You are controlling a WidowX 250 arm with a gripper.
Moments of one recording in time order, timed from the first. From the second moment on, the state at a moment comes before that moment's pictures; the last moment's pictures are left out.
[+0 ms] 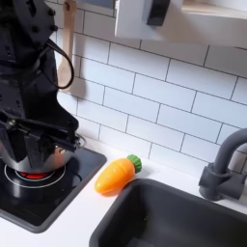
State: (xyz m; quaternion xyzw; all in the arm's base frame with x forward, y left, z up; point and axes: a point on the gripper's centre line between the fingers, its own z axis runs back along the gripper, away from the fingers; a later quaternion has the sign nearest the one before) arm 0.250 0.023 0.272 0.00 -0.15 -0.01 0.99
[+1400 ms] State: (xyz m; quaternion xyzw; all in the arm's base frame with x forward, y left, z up) arm 0.243 -0.082 0.271 -0.02 -0.14 -0.16 0.98
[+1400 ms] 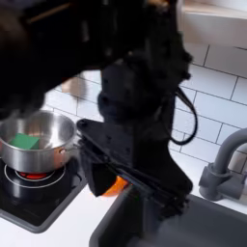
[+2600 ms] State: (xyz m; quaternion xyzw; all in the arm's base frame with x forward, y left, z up) arm 0.282 -0.083 0.290 -0.03 -0.15 -0.14 0.98
